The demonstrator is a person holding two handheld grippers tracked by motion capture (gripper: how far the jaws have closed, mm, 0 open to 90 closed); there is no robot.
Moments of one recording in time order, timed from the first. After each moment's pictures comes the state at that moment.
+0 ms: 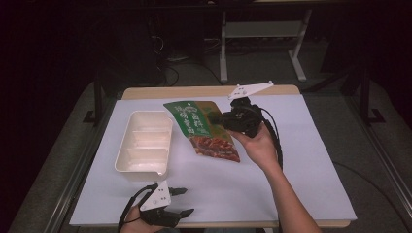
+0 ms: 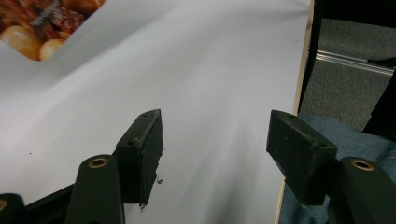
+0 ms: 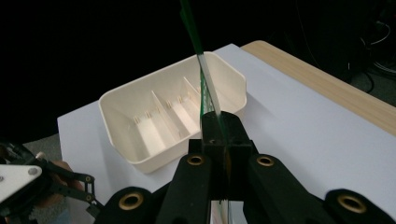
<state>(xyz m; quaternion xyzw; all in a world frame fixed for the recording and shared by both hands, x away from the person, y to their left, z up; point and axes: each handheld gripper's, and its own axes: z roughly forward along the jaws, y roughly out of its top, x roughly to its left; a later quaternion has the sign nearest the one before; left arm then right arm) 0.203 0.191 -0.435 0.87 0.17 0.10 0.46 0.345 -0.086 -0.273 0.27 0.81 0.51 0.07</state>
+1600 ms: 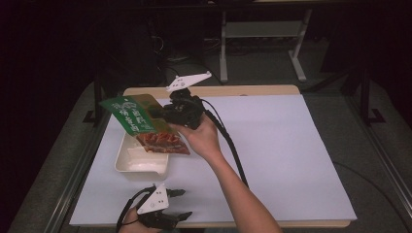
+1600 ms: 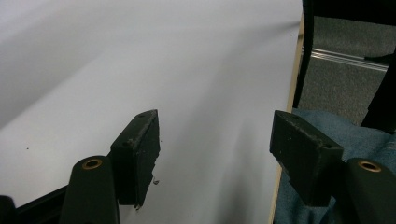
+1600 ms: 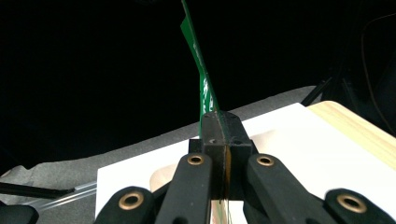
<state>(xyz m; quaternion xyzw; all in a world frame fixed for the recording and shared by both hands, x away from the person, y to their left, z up) 0.200 0.197 -0.438 0.87 0.15 0.10 0.46 0.356 0.042 -0.254 0.19 0.80 0.57 0.02</state>
